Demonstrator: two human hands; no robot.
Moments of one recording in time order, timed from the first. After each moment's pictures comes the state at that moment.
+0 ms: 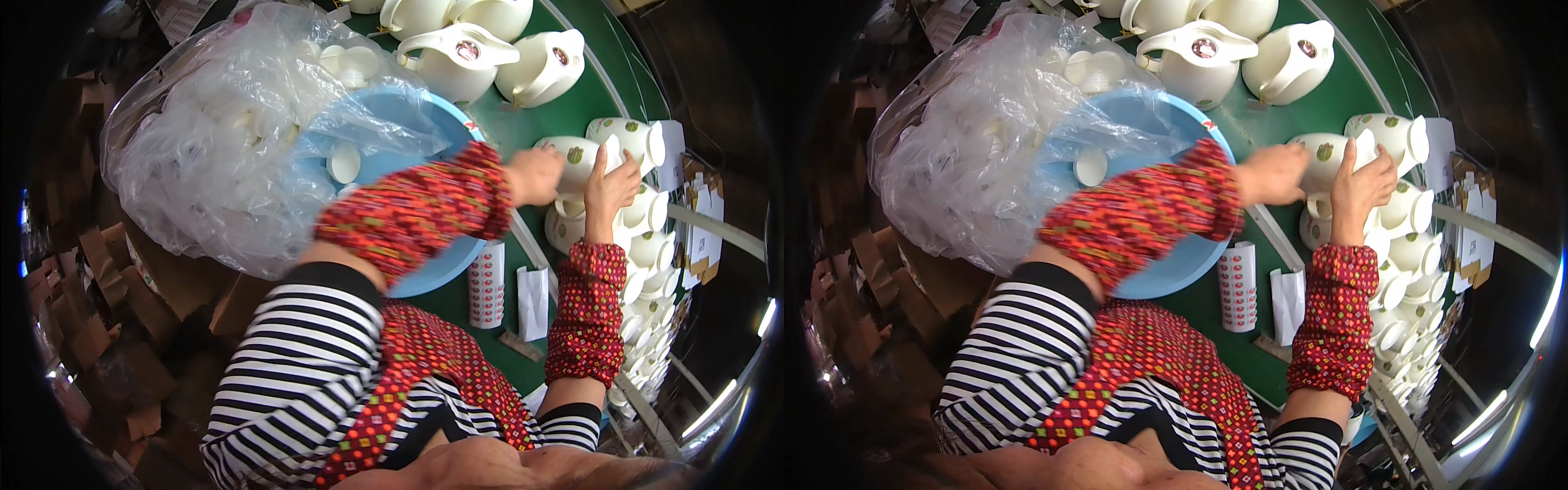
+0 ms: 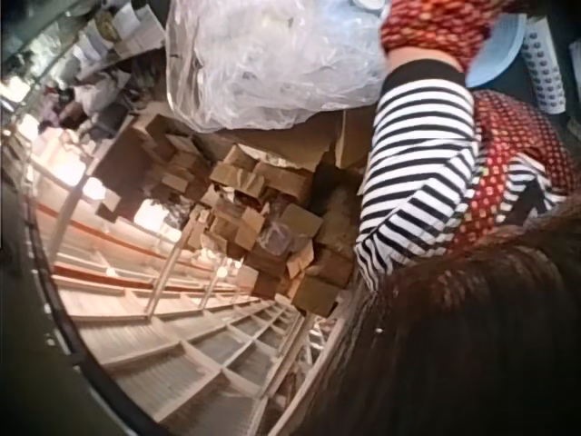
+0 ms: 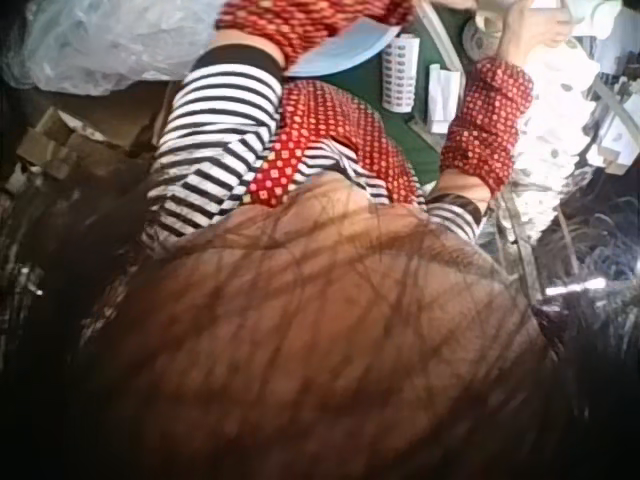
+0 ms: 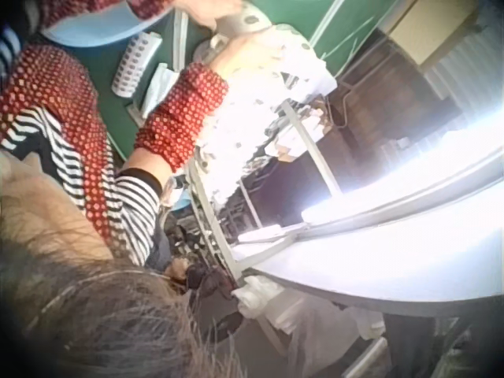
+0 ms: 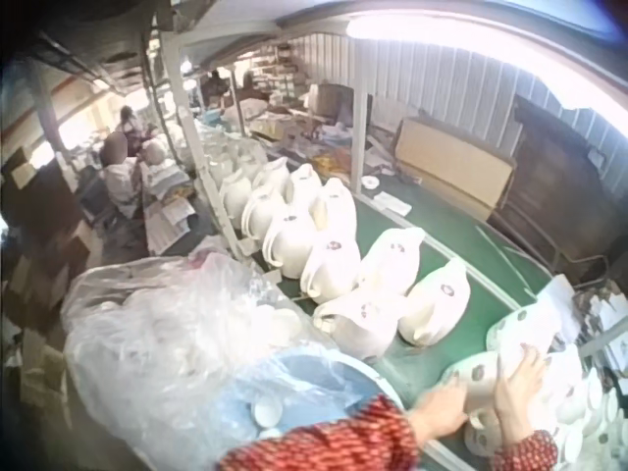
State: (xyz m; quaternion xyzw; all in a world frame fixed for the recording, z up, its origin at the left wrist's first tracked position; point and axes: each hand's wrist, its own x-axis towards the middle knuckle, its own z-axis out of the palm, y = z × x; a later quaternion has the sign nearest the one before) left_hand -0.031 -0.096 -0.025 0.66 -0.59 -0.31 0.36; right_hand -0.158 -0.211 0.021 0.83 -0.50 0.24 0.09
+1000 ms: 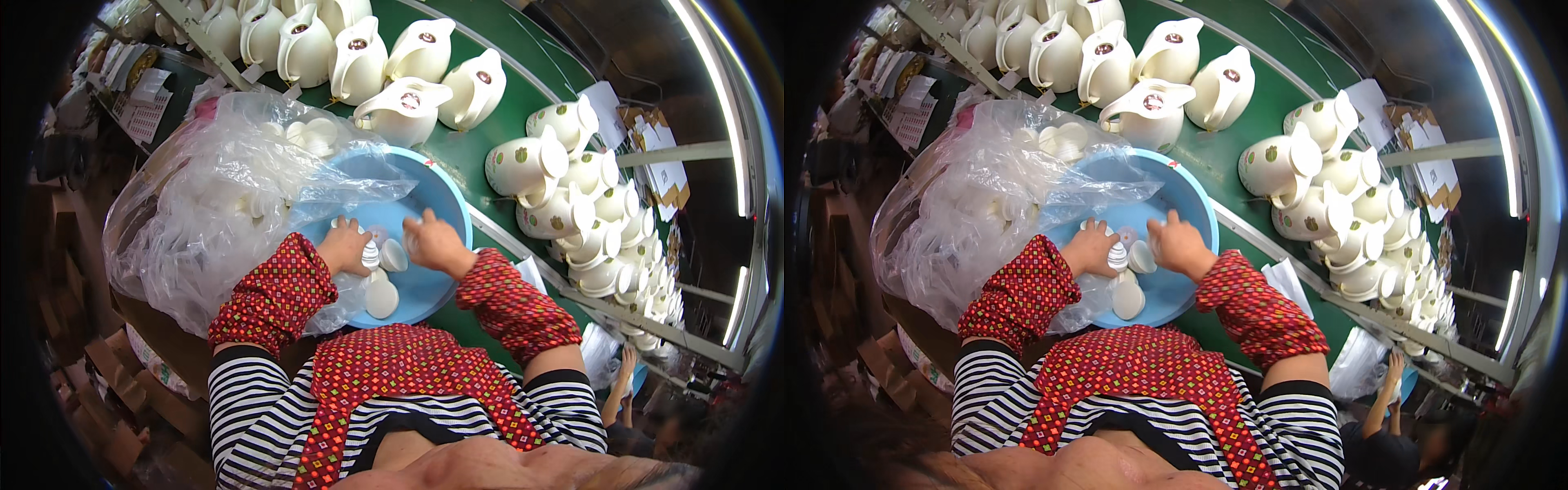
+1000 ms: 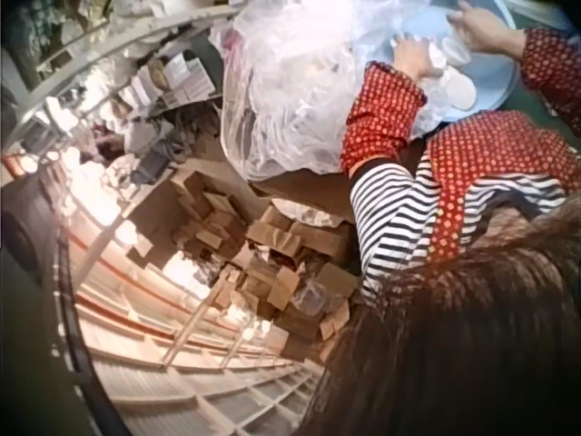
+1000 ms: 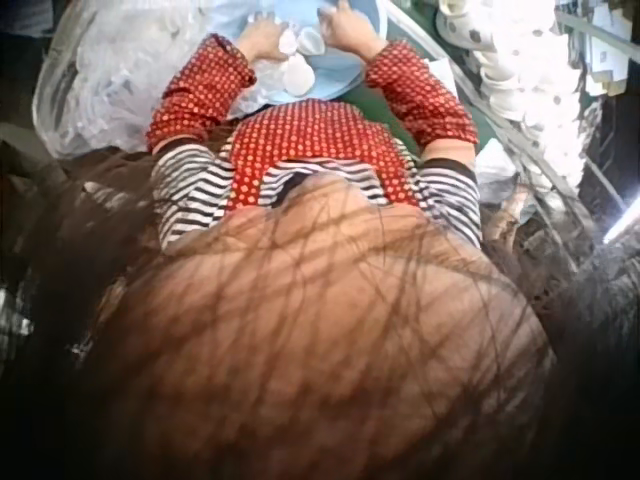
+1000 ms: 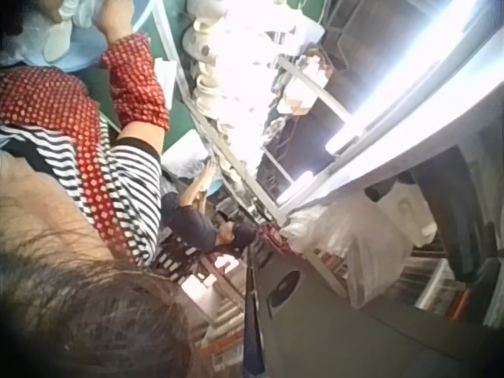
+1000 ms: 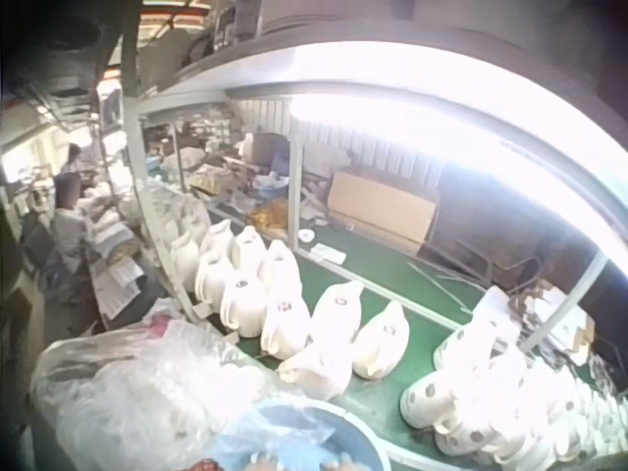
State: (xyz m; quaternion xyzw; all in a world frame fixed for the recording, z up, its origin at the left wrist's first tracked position) left_hand 0.110 0.167 -0.084 0.68 -0.65 -0.35 -0.06; right_hand -0.073 0.018 -0.008 0.90 -0.29 -0.20 -0.24
